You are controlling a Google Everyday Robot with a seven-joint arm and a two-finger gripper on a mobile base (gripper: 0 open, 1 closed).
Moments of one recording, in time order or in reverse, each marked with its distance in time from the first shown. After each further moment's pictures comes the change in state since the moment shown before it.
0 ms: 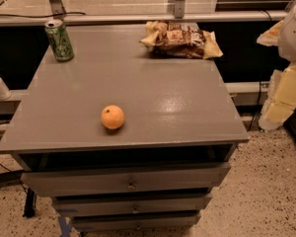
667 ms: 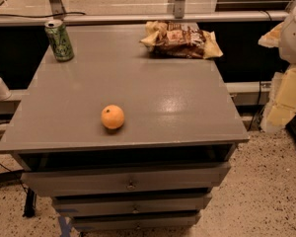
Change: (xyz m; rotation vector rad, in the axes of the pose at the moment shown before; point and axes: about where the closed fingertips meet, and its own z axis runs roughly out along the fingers) arm 0.002 0.004 -0.001 0.000 0.029 -0.002
